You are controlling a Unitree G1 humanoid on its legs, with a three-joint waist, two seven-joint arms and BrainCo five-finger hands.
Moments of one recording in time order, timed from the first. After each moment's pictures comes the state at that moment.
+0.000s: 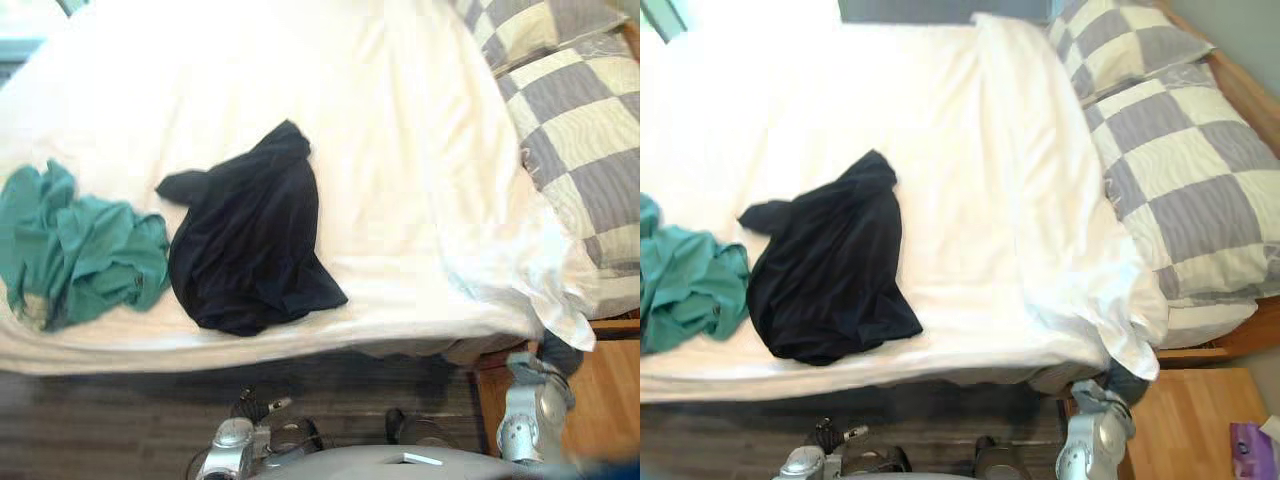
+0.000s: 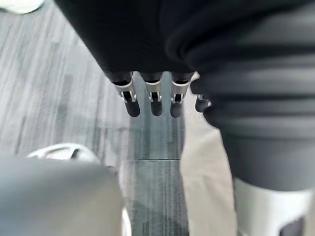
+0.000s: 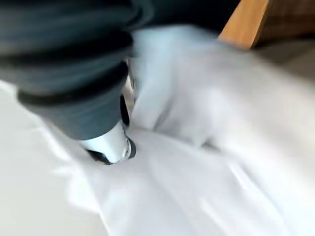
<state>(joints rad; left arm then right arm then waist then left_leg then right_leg) 0.14 0.08 0.12 0.86 0.06 0.10 0.09 0.20 0.07 -0.49 0.36 0.64 -0.37 -0.20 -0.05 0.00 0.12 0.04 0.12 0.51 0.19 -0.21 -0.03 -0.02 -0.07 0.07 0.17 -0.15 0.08</state>
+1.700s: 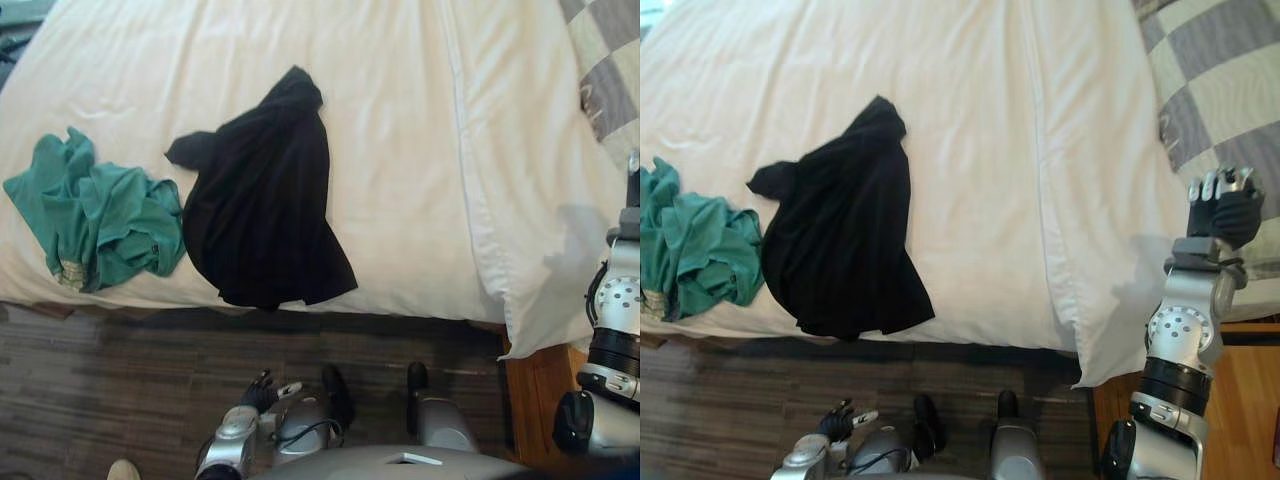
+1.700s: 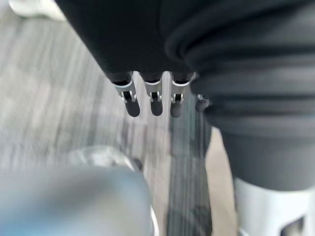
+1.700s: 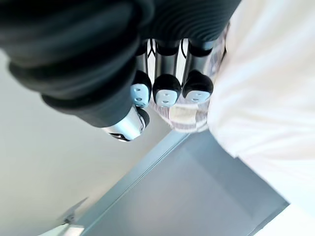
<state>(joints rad) 0.05 0.07 0.07 0.82 -0.07 0.04 -0.03 -0.47 -0.41 -0.54 0.09 1.09 -0.04 -0.06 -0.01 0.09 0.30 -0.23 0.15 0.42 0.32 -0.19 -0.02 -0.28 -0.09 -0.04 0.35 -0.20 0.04</state>
